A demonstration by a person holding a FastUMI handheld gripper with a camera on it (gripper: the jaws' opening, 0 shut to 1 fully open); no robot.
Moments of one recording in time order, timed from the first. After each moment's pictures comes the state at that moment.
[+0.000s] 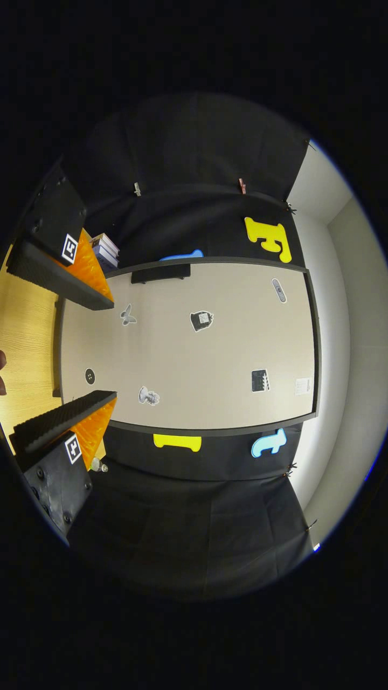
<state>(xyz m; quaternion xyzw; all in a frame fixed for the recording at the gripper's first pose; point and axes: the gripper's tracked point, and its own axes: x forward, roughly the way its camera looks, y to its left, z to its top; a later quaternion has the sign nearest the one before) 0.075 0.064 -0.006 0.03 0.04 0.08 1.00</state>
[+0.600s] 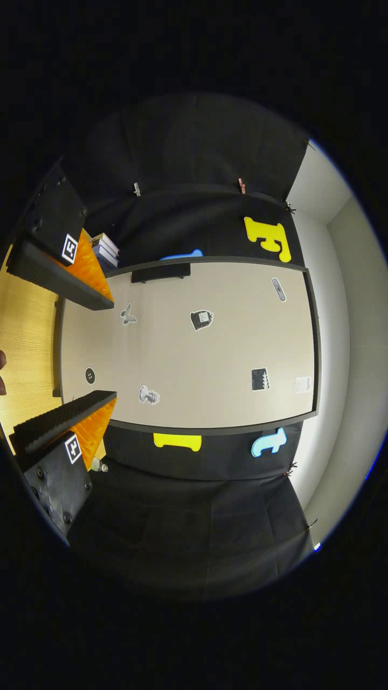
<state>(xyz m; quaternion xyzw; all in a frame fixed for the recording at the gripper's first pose) 0.076 0.063 -0.007 0.03 0.04 0.08 1.00</state>
